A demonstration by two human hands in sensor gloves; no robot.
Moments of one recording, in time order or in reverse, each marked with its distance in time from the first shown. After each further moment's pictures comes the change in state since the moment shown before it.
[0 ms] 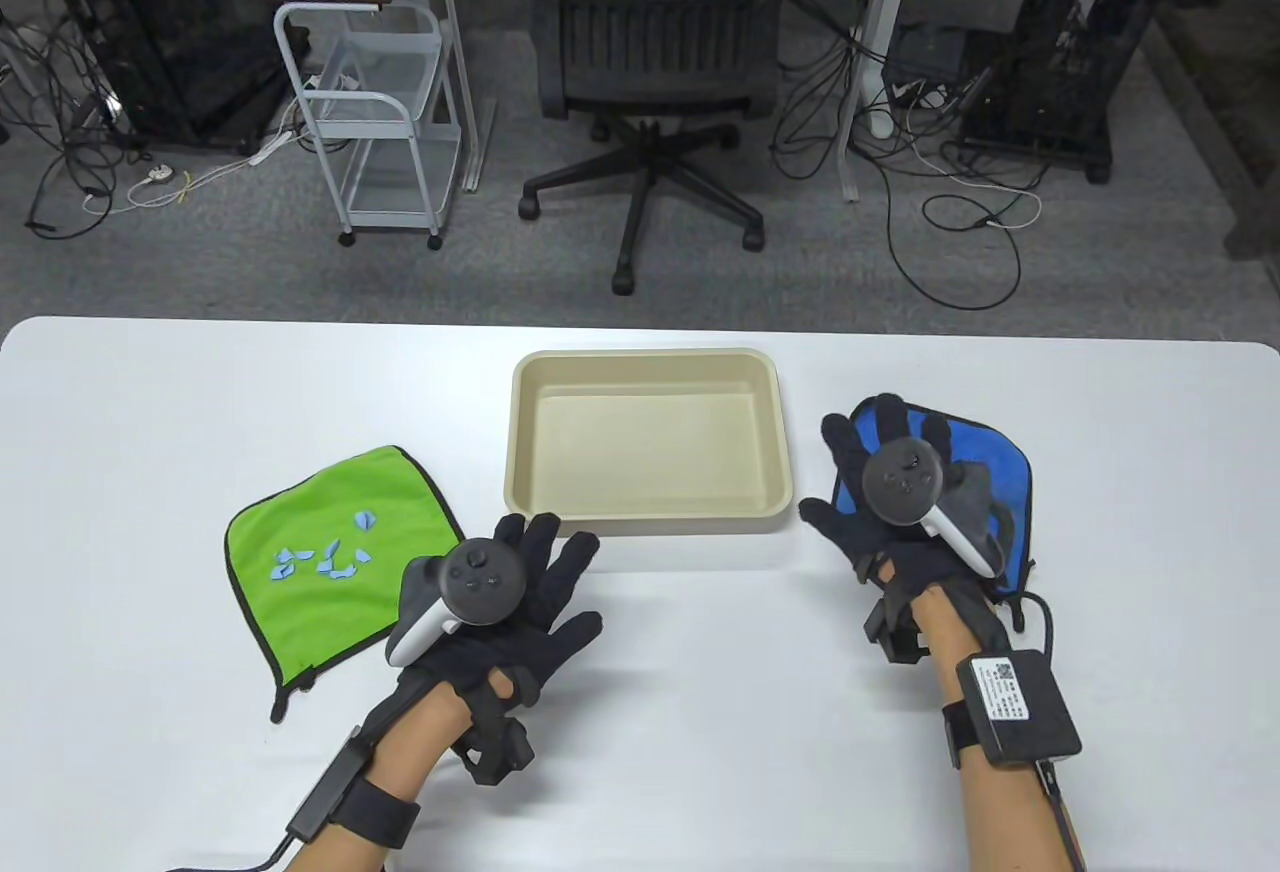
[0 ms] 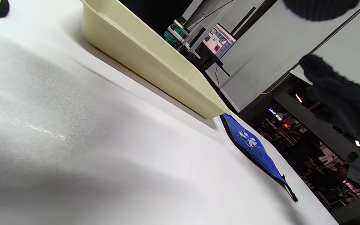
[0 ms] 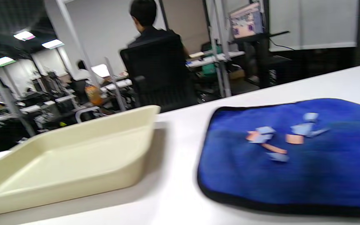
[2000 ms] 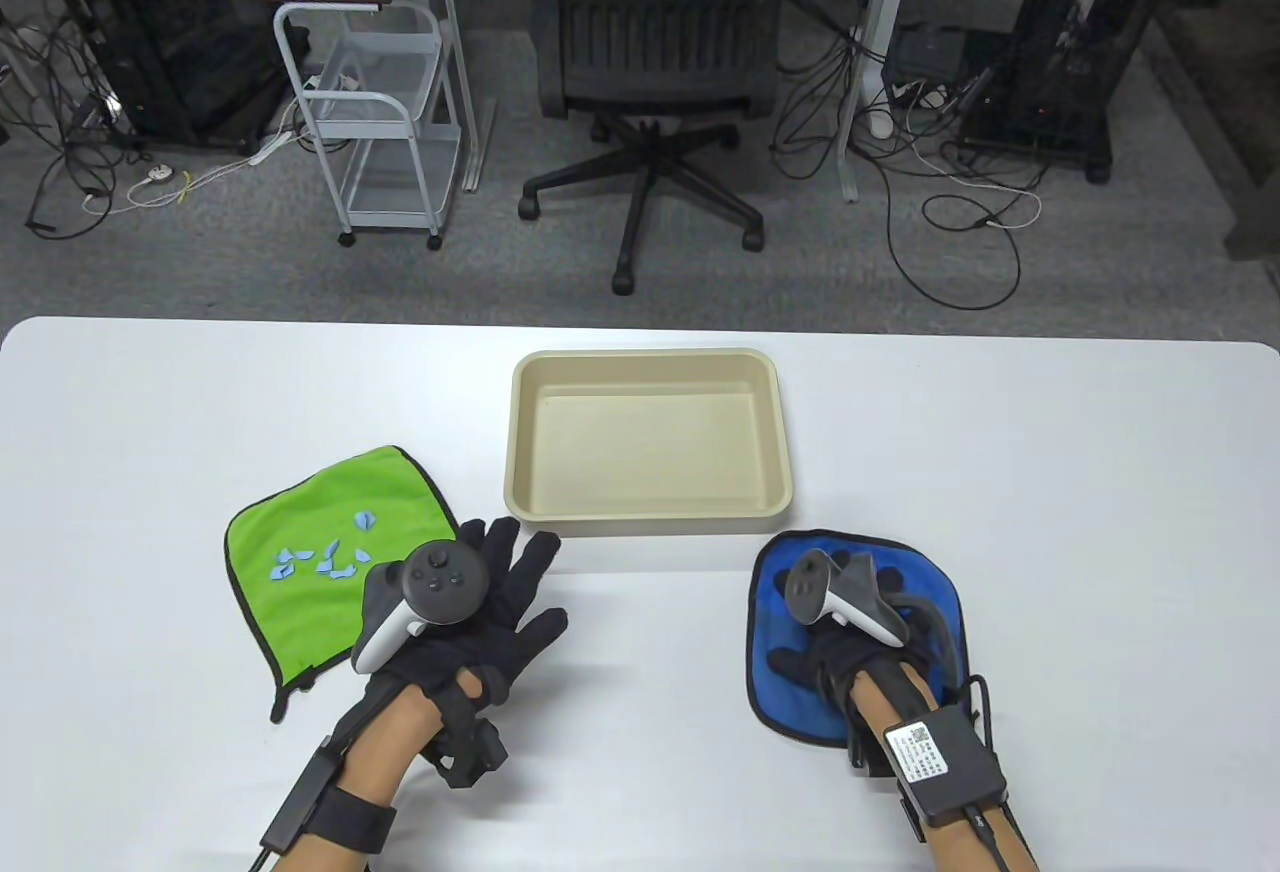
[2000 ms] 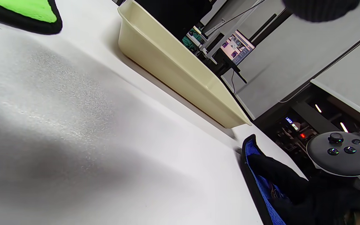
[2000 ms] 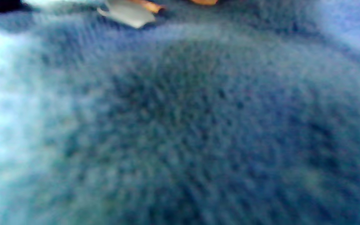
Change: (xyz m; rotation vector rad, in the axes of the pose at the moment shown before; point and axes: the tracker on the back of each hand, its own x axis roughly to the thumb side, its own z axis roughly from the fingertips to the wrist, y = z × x) left_hand -0.026 0.008 0.010 0.013 0.079 0.032; right_hand 0.024 0.144 0.048 0.467 0.061 0.329
